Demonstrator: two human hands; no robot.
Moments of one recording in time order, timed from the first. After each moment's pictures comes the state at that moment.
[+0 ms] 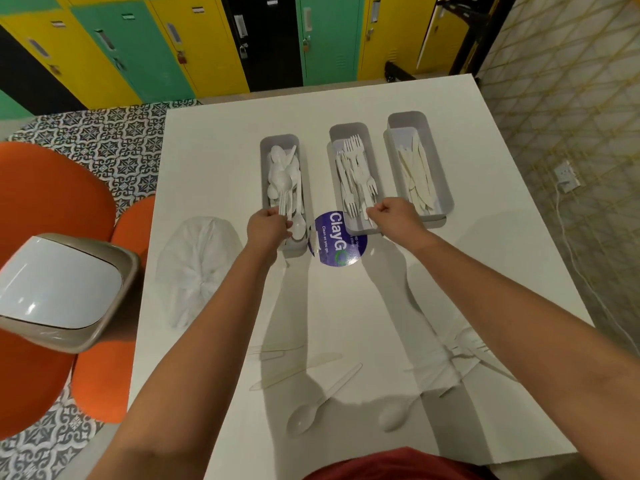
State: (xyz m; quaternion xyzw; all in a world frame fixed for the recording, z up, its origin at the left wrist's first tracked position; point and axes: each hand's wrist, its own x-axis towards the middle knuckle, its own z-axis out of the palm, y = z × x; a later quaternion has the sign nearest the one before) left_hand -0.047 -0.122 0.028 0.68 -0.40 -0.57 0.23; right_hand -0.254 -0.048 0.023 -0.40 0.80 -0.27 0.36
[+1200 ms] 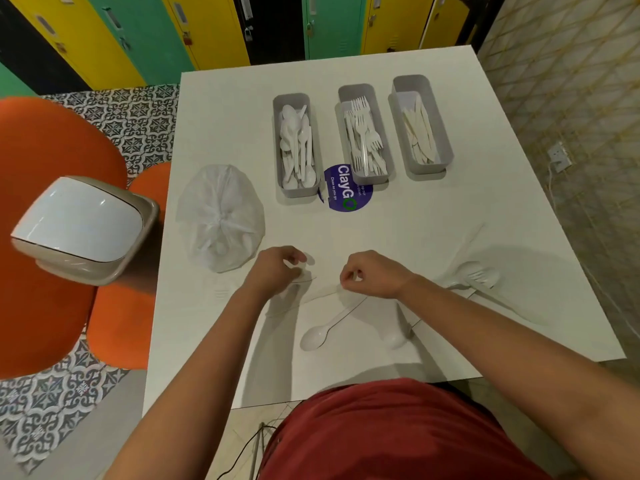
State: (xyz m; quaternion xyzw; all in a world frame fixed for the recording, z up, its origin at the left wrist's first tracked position) left_hand 0.047 0.020 0.002 0.56 -0.71 -0.43 0.03; right_hand -0.154 0.096 -0.007 -0.66 0.64 -0.06 0.39
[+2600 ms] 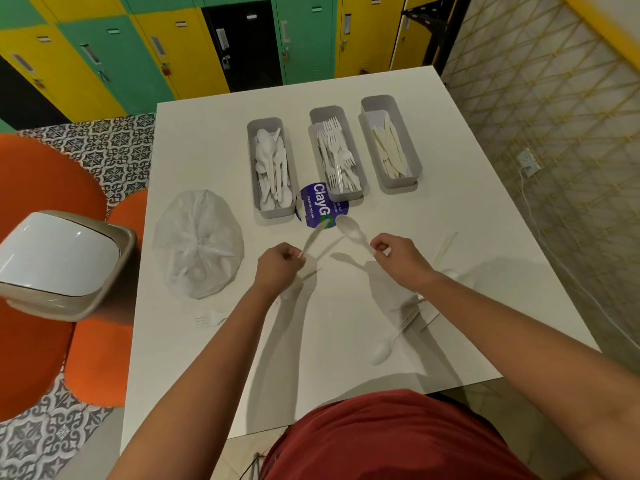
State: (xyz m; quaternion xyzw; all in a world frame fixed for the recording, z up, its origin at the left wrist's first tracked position) left_hand -0.006 0.013 0.006 0.61 -0.62 -0.48 0.12; right_hand -0.221 0.106 -0.006 -0.45 0.79 -0.24 0.34
